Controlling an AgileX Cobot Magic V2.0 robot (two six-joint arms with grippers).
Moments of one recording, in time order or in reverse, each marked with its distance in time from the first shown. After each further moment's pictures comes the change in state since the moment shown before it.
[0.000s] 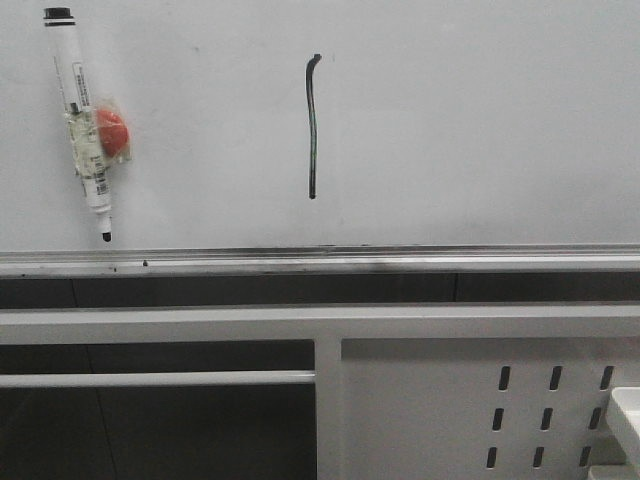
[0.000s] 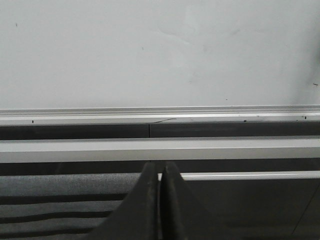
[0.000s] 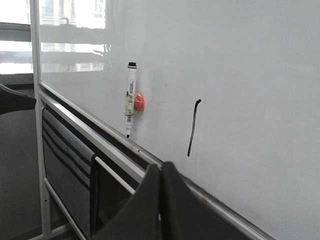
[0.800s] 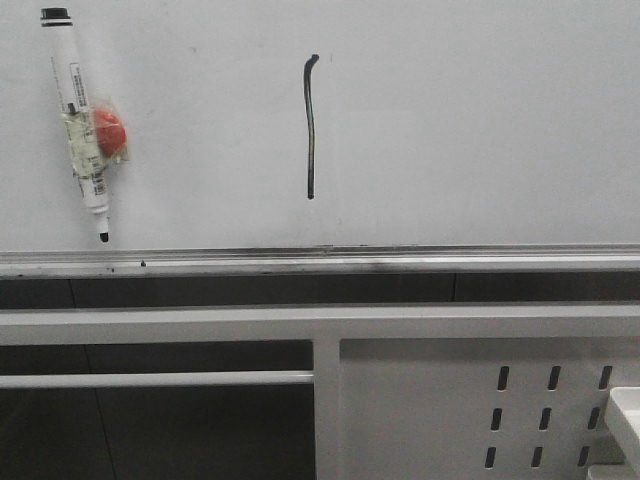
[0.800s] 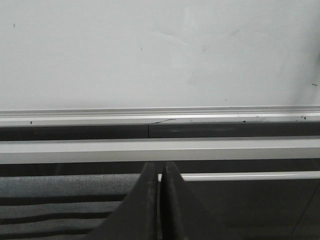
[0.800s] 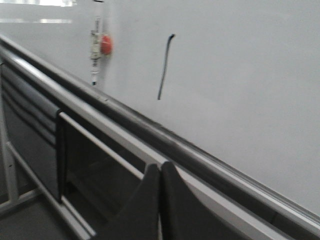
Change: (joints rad) left arm 0.000 0.000 0.000 0.000 0.000 0.000; right arm -0.165 -0.027 0.108 -0.062 0.027 0.055
